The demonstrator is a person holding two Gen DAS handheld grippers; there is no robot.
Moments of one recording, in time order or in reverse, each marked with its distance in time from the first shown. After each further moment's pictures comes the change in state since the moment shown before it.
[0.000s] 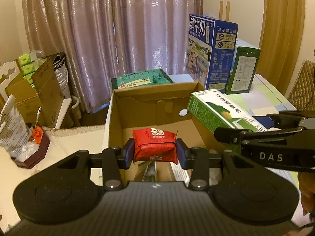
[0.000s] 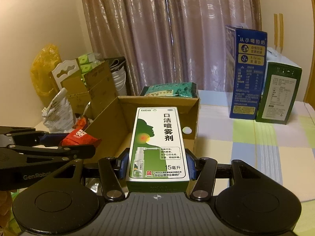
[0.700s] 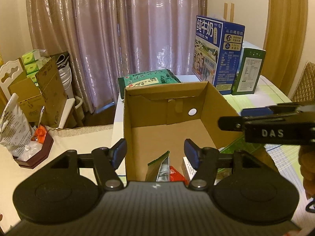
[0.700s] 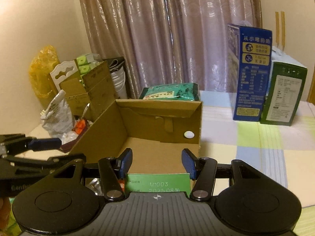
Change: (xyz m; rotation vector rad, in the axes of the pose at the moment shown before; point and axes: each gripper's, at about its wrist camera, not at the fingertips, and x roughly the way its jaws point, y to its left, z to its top) left arm -0.004 0.024 -0.010 -0.012 -0.012 0.012; right arm 0.019 0.001 0.012 0.013 0.008 0.011
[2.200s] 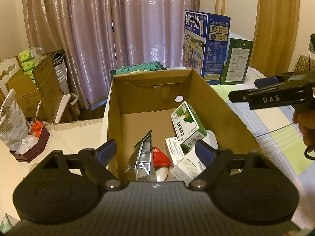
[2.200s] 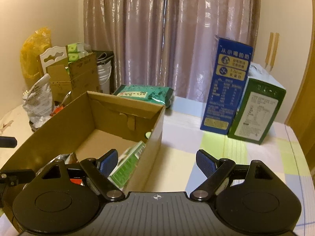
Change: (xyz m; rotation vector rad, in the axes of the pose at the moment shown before) left arm -0.023 -0.027 -0.030 0.018 0.014 -0.018; right arm -0.021 -0.050 -0.008 -0.160 -0.005 -0.127
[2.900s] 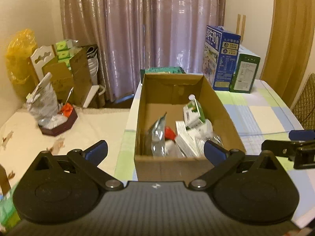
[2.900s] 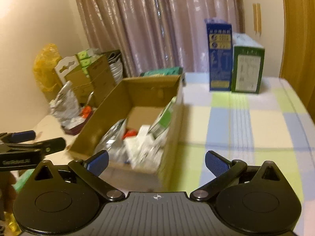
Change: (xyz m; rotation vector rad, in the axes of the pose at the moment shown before) left arm -0.144 -0.018 -0.041 -0.146 -0.015 0.137; right arm -0.159 0.051 -0.053 0.215 0.076 0.105
